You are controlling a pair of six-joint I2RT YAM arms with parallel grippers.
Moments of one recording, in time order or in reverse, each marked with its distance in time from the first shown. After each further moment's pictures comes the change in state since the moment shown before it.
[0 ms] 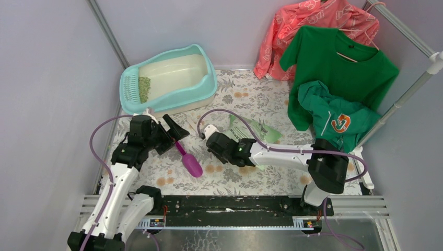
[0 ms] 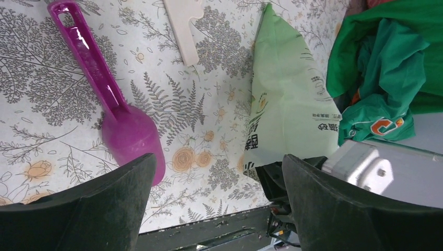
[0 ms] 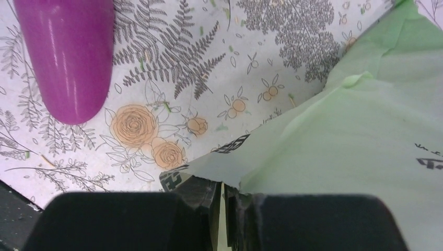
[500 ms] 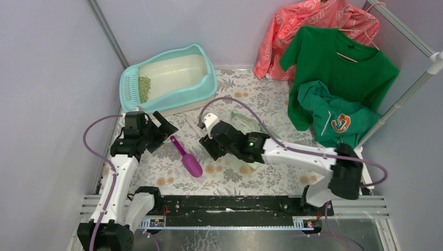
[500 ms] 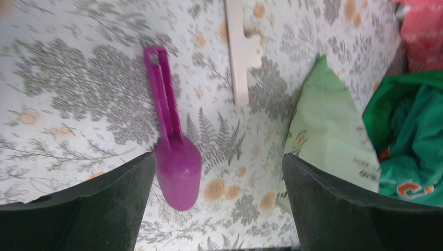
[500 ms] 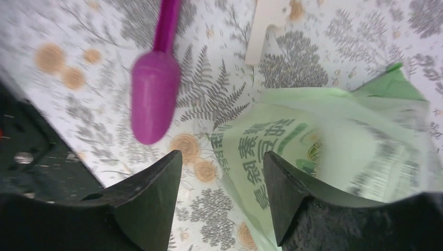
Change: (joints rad) left arm 0.137 0.099 0.009 -0.008 -0.081 0.059; right arm -0.011 -0.080 0.103 0.005 -0.103 -0.021
